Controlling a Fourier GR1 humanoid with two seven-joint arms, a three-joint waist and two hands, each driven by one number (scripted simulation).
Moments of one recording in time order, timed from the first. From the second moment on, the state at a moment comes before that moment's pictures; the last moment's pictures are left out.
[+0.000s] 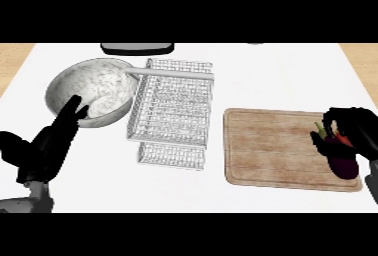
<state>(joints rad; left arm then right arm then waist) -0.05 0.29 0.01 -1.60 0.19 0.01 0.21 -0.23 -0.60 0.12 -1.28 0.80 -0.07 -0.12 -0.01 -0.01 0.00</state>
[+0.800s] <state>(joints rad) -0.03 0.29 0.03 -1.62 0.17 -0.01 0.20 -0.23 -0.53 -0.02 -1.94 0.36 0.16 0.09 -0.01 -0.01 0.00</state>
